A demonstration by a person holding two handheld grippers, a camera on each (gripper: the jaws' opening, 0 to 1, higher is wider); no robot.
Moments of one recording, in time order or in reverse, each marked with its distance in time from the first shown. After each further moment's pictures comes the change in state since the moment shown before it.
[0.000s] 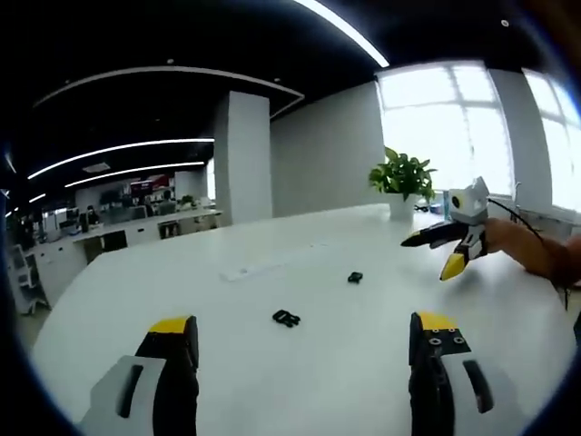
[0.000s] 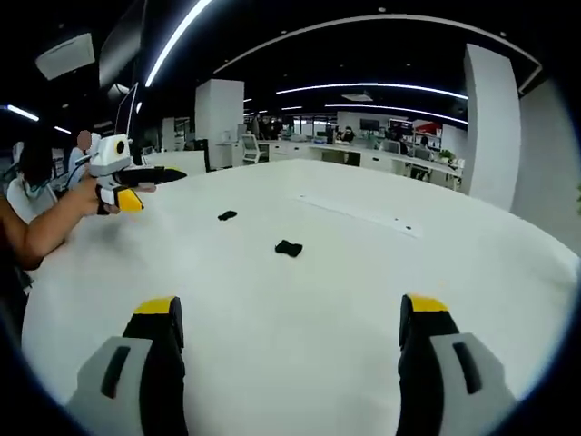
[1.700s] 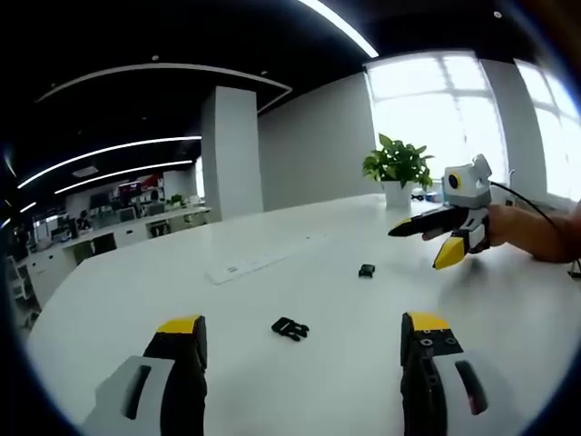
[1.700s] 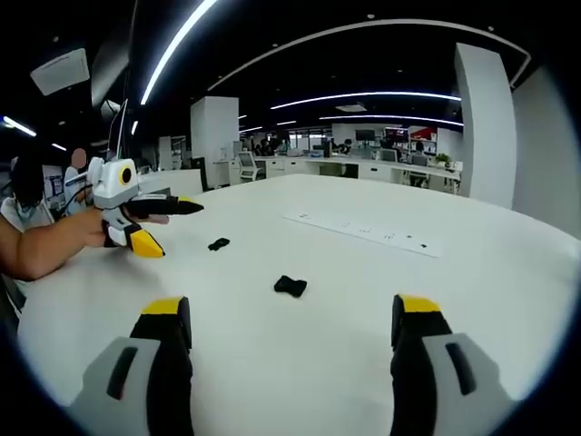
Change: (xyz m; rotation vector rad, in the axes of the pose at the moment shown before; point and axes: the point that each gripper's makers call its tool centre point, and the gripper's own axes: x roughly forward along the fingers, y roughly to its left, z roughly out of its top) left arm 0.061 0.011 -0.012 0.035 0.034 -0.051; right arm 0.046 -0.007 0.021 0.049 -0.076 -0.015
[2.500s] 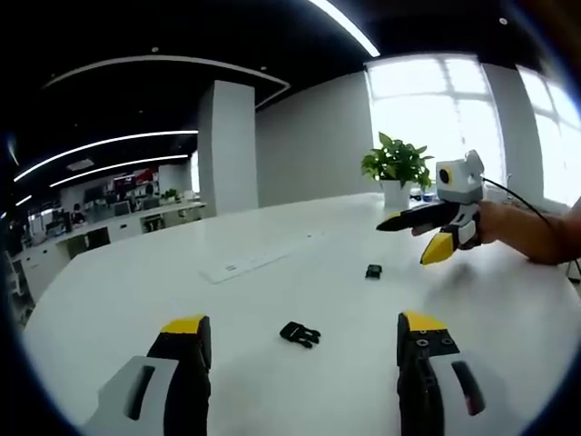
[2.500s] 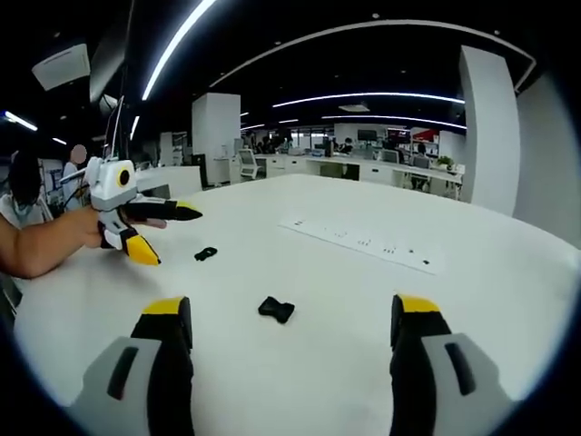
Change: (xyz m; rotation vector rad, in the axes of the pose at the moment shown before) left arm 0.010 0.009 0.000 -0.017 0.013 -0.028; right arm 0.027 -0.006 0.015 -0.022 0.015 0.017
